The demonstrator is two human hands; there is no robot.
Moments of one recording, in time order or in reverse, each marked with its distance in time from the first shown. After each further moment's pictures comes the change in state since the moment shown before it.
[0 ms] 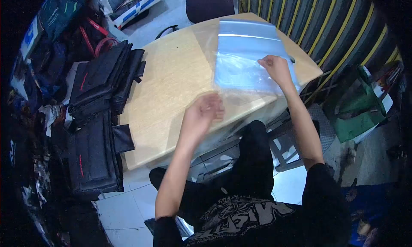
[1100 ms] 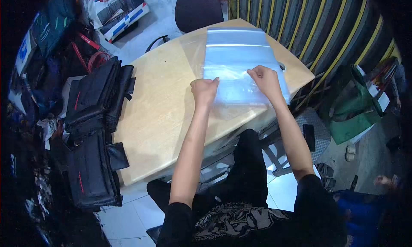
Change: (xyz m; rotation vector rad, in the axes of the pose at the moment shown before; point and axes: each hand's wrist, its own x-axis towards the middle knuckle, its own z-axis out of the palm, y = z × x) left_hand 0.179 -0.062 0.041 0.423 0.369 0.022; right_hand -0.003 0.006 -0.003 0.130 0.050 0.094
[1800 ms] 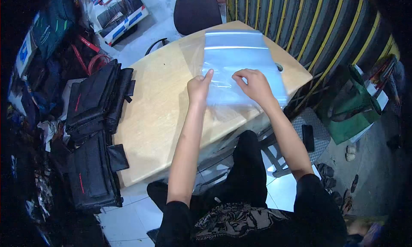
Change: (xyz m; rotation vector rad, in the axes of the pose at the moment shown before) left_hand 0.008 0.010 -0.006 -0.379 -0.040 -0.028; right_hand -0.010 -0.036 0.005 0.007 0.005 -0.456
